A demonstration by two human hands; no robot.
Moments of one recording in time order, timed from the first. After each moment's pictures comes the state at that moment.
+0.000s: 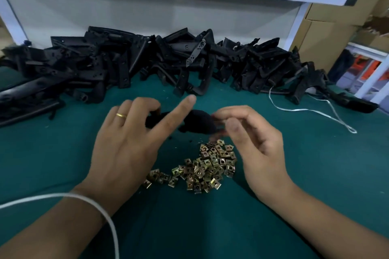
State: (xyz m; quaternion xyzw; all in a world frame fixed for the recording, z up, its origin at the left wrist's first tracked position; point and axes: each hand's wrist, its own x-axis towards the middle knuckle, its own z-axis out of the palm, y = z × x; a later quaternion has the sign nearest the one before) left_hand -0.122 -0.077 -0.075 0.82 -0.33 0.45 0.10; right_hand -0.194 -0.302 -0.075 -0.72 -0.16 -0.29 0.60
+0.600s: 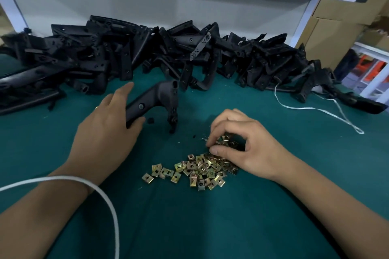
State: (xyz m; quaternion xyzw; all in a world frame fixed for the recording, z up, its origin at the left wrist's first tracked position) left_hand -0.090 -0.049 -0.083 0.94 -0.13 0.17 0.27; right_hand -0.168 -0.338 -0.075 -0.90 -0.22 -0.10 0.37
